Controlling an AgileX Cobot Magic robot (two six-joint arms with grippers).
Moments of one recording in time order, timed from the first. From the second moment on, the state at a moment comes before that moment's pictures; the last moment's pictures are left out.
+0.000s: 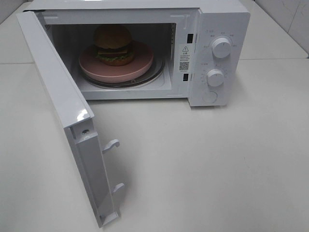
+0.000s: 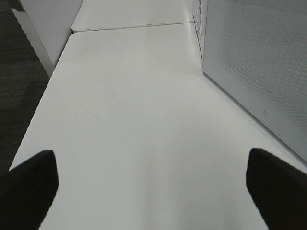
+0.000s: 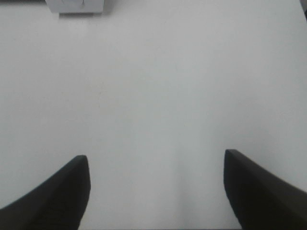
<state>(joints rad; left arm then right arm) 0.03 -0.01 -0.50 0.00 1.04 0.10 0.01 0.35 -0.51 -0.05 0.94 0.06</state>
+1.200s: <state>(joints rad) 0.03 -0.01 -0.50 0.00 1.04 0.10 0.01 0.00 -0.49 -0.02 0.97 0.01</state>
